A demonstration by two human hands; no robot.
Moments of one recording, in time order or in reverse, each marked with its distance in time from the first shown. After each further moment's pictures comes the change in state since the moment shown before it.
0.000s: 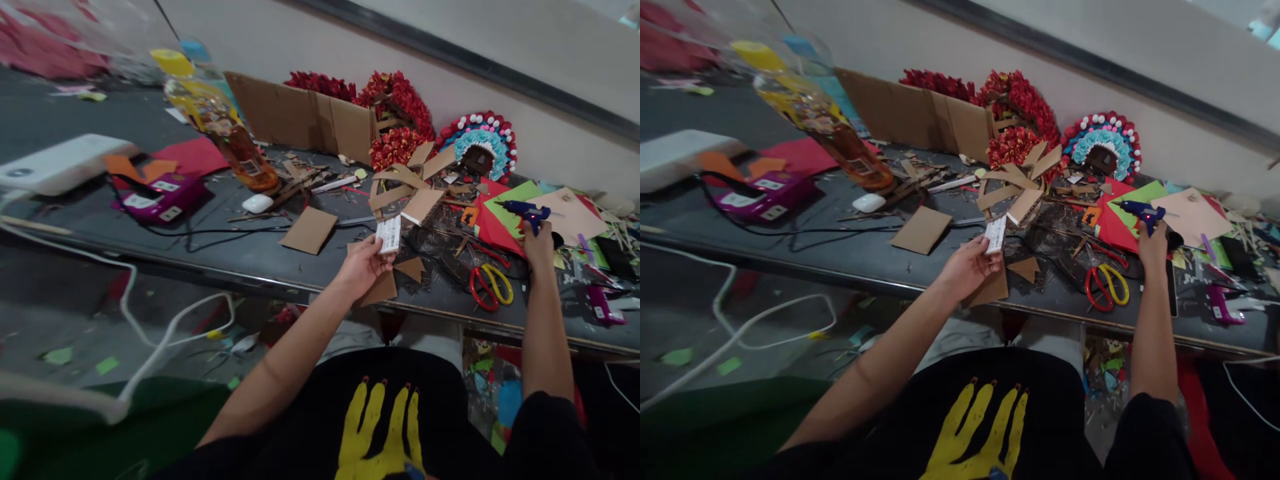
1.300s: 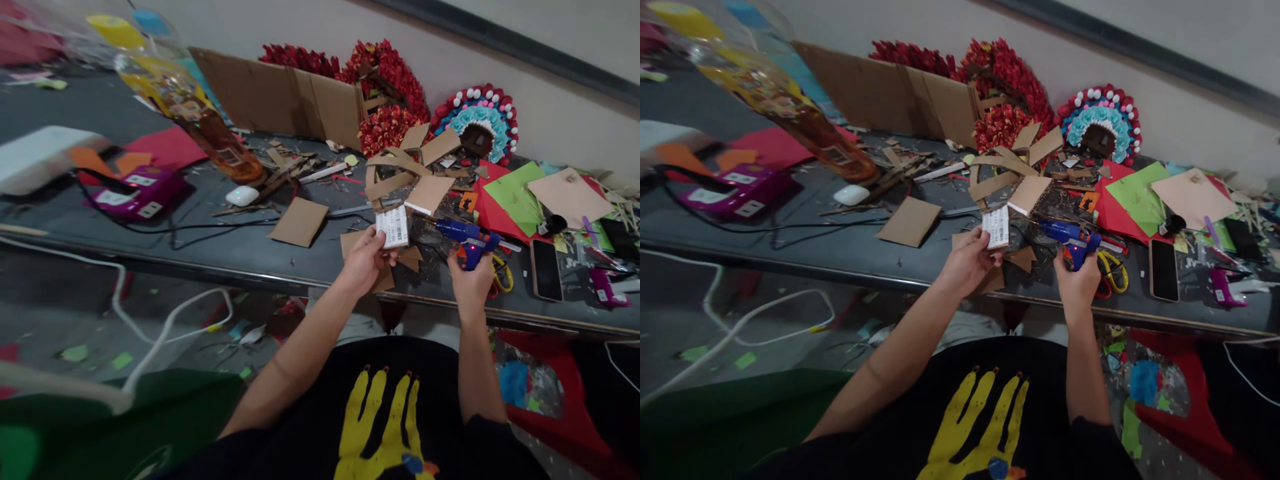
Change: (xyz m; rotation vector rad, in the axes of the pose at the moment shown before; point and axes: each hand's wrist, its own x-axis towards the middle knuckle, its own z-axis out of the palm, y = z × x) left_hand -0.005 -0.013 0.013 0.093 -0.021 0.125; right_hand -0.168 -0.120 0.029 0.248 0.173 0.058
